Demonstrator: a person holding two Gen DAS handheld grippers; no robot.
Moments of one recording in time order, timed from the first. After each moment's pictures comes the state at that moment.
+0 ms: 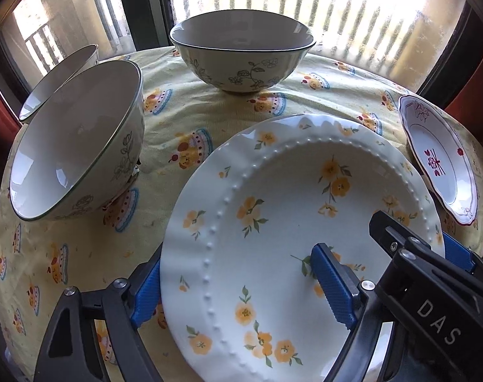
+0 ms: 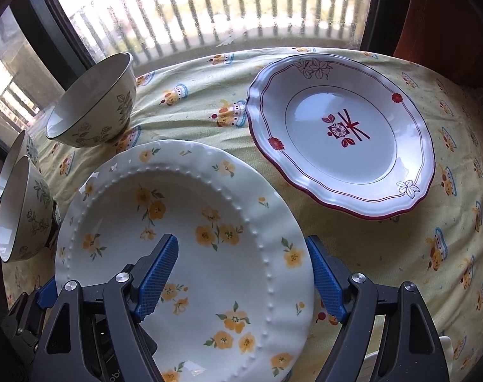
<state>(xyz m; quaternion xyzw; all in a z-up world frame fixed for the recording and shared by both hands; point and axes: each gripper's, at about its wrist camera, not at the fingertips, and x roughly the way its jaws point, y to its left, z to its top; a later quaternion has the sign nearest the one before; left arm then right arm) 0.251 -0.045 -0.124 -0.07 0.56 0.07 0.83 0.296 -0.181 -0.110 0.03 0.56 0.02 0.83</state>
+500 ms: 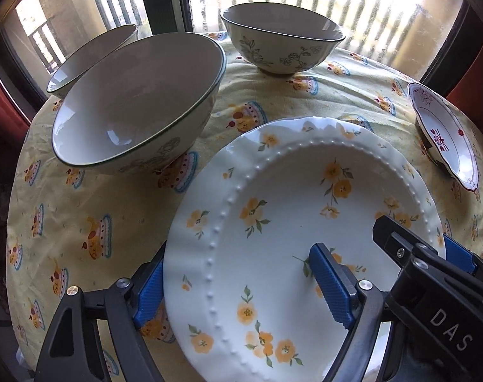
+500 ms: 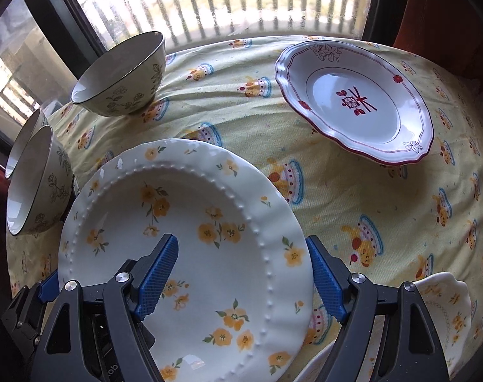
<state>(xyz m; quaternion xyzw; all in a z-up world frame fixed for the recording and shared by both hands) 0.217 -0.005 -0.122 -0.06 0.57 0.07 0.82 0.257 -0.154 -0.106 0.05 0.58 0.03 0.81</state>
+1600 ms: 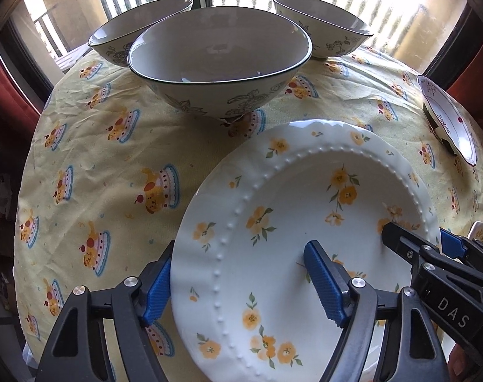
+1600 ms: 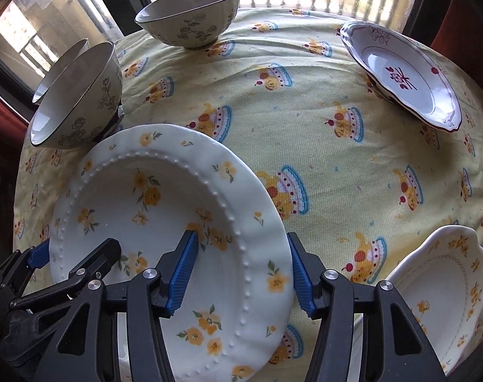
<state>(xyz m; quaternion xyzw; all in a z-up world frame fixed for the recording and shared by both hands) 0.174 0.045 -0.124 -0.07 0.59 0.06 0.81 0.217 -0.110 -0.115 -0.01 0.61 0.10 0.78</state>
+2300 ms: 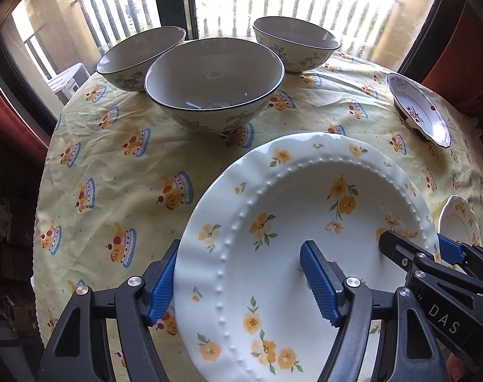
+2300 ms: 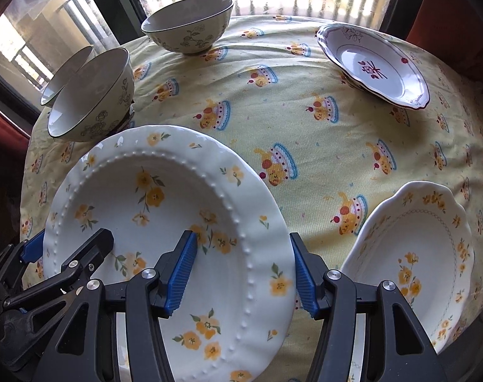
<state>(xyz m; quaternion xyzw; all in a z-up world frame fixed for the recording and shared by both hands) 0.144 0.050 -0.085 -0.04 0.56 0.01 0.82 0.184 -0.099 -0.085 0.01 0.61 0.04 0.79</state>
